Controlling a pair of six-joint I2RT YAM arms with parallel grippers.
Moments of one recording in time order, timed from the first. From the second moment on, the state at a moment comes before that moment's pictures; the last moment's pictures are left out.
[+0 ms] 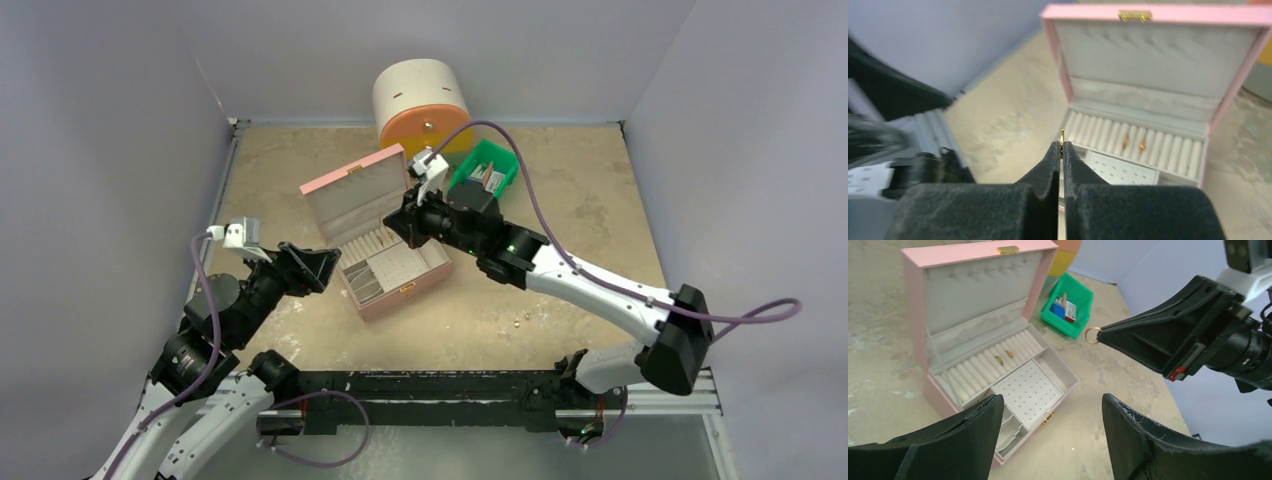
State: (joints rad) left arm -0.60 0.35 0.78 -0.53 -0.16 -0.60; right arm 0.95 1.34 1.16 0.01 -0.04 0.31
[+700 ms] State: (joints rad) left arm -0.60 0.34 0.78 -0.57 -0.31 -0.60; right arm 0.95 1.84 1.42 -0.20 0.11 0.25
